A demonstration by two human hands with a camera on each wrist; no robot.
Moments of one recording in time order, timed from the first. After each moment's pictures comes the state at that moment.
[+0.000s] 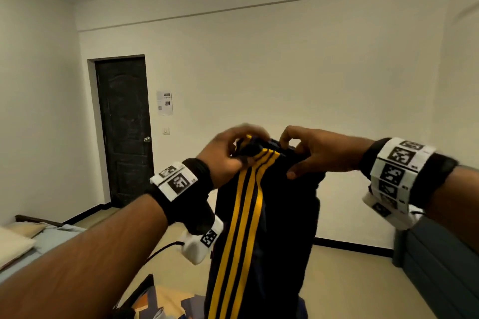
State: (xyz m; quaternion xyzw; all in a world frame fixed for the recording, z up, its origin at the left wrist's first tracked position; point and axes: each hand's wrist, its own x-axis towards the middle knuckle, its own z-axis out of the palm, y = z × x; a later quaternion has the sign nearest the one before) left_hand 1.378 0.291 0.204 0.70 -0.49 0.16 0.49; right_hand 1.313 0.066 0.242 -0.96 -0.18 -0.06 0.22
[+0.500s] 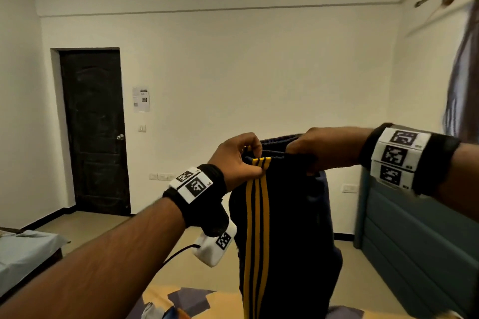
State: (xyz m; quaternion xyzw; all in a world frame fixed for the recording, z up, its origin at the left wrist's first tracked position) left_hand 1.337 0.340 0.185 0.71 -0.49 0.14 0.49; right_hand 1.238 0.142 0.257 -0.97 -0.16 -0.05 -0.15
